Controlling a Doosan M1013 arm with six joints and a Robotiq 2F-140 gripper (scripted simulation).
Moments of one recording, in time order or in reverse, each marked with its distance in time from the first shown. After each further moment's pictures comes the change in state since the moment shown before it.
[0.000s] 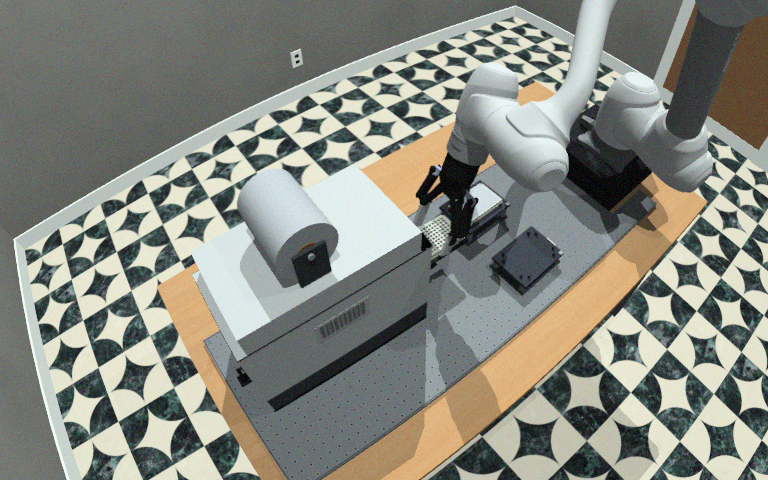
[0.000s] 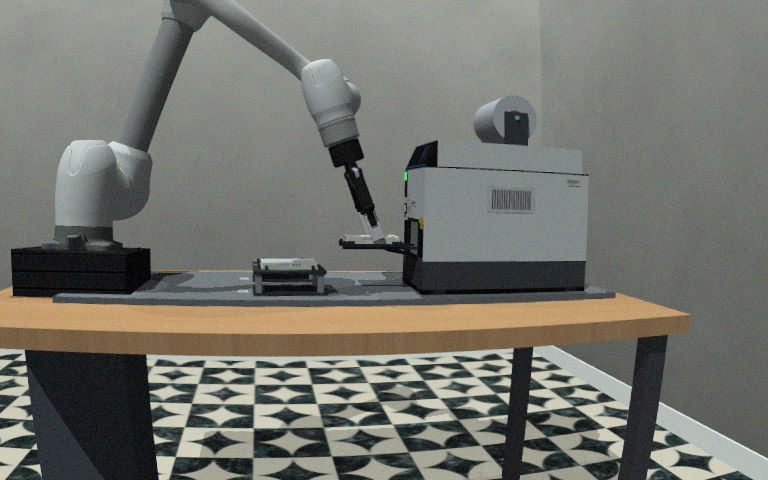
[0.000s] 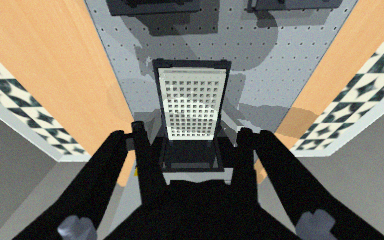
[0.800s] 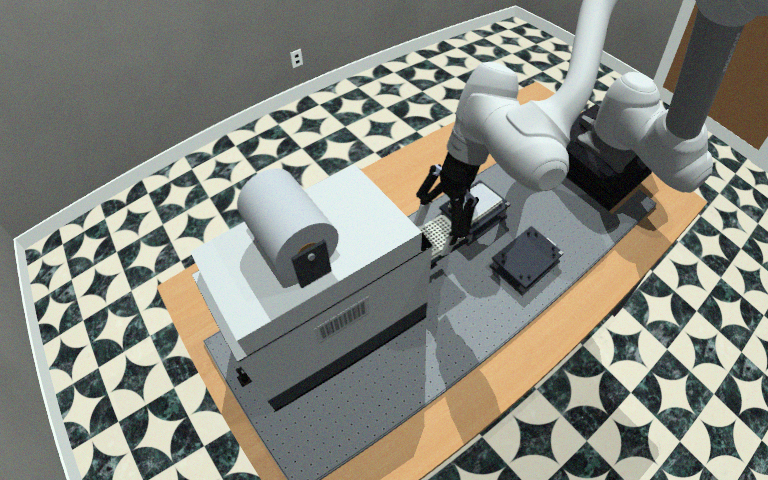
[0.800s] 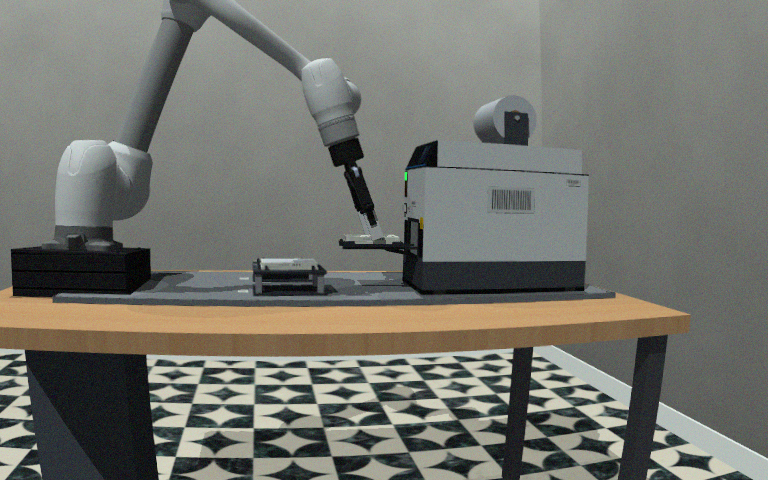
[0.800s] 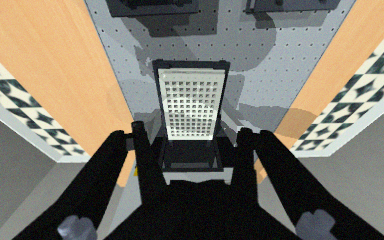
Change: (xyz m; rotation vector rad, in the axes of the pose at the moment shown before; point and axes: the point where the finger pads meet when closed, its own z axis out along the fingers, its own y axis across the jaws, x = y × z) arm 0.001 0.001 -0.002 -0.002 0.005 0.000
